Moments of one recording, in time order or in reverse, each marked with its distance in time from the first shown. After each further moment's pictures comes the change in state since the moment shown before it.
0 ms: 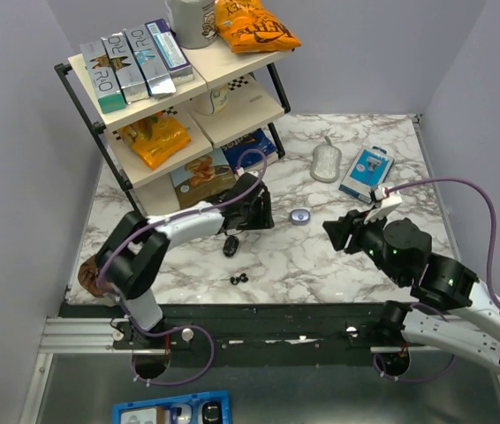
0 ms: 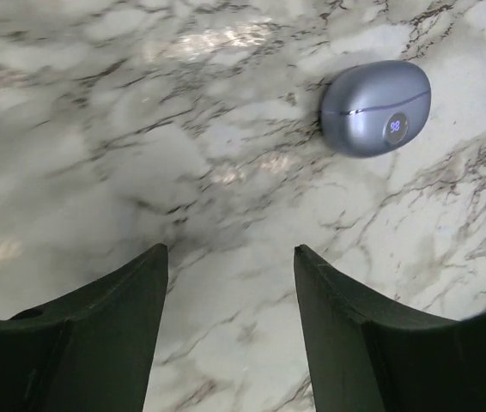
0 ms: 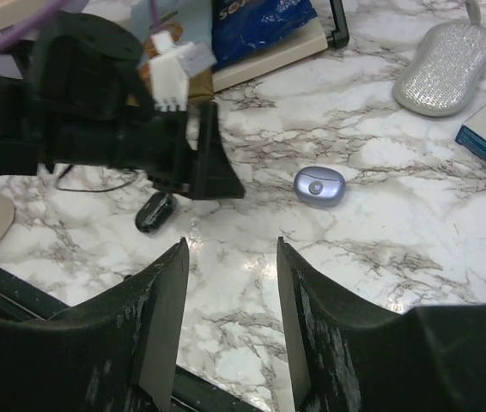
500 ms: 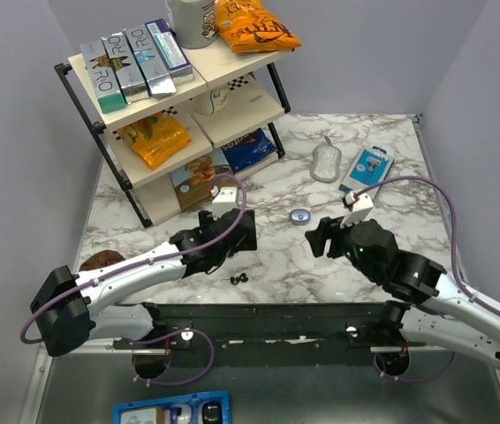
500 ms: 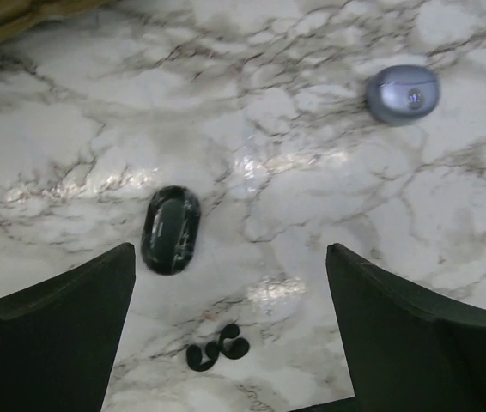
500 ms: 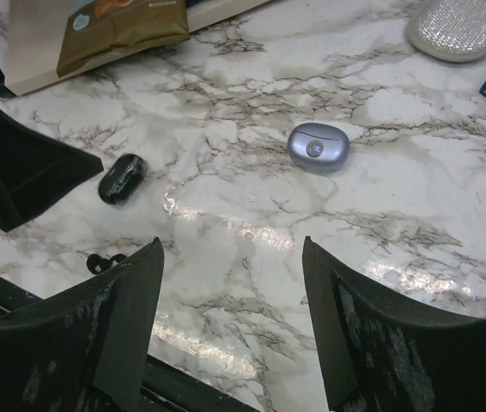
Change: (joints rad) left arm -0.254 -0.588 -0.229 -0.251 -0.578 -0.045; right arm -0.001 0.093 -0.130 0.096 -0.011 0.035
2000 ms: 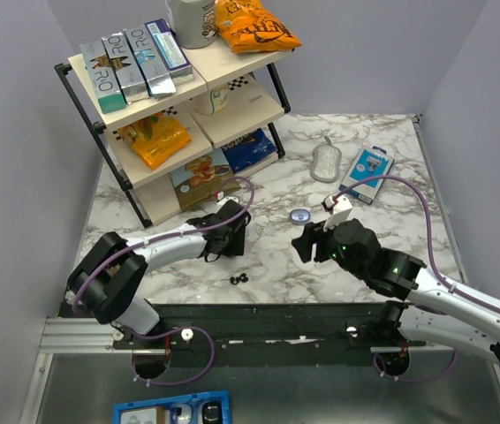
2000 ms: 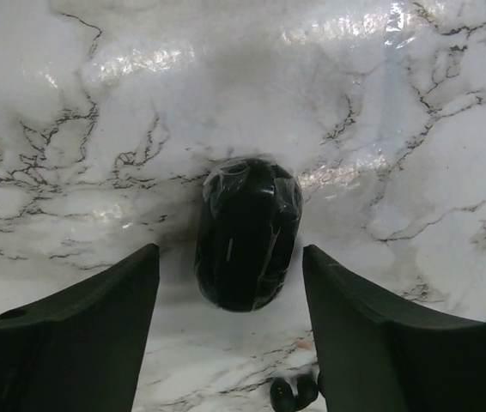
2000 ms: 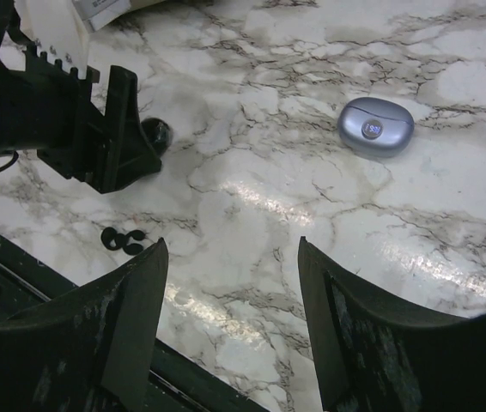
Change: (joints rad) left arm 0.224 0.296 -0.089 0.076 0.296 0.151; right arm 0.000 0.114 -0.066 0.133 -0.126 -0.006
